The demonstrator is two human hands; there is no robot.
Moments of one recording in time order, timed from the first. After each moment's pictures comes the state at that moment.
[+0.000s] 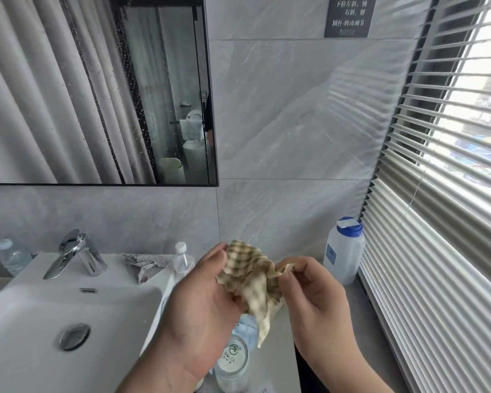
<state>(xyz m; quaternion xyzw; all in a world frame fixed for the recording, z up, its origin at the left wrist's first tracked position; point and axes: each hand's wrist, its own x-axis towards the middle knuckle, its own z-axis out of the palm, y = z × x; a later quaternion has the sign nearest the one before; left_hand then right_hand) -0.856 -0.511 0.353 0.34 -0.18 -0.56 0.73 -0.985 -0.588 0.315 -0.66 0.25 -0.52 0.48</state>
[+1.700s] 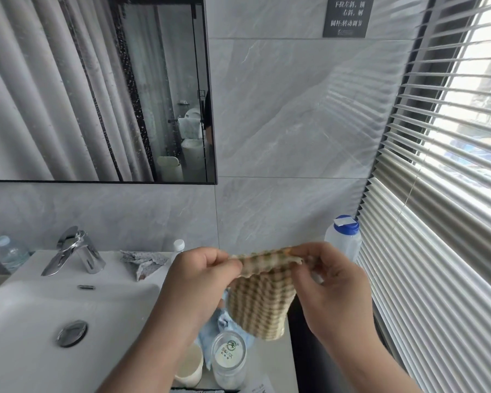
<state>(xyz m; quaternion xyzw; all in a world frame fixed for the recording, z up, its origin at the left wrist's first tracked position) -0.848 -0.514 0.368 0.71 -0.34 -0.29 0.54 -0.998 -0.595 0.336 -0.70 0.36 -0.54 0.31</state>
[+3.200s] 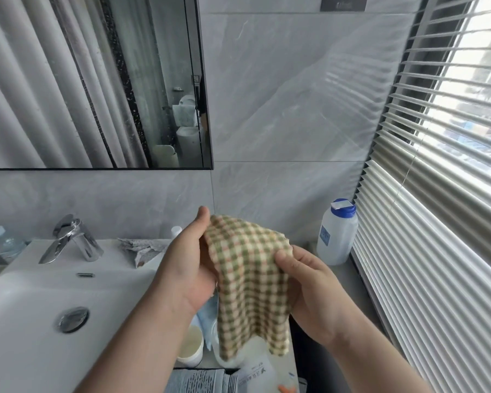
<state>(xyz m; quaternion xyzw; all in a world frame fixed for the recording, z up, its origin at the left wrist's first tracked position) -0.834 -0.539 0.352 0.49 -0.13 -0.52 0.69 -0.997 -0.604 0.308 -0.46 0.22 -0.32 0.80</state>
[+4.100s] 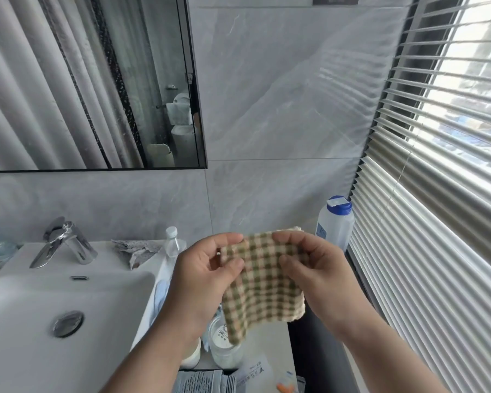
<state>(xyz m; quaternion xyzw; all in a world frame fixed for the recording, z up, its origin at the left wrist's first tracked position) -0.850 -0.525 0.319 0.61 -0.38 -0.32 0.62 -1.012 -0.609 0.321 -0.67 0.31 -0.39 0.55</state>
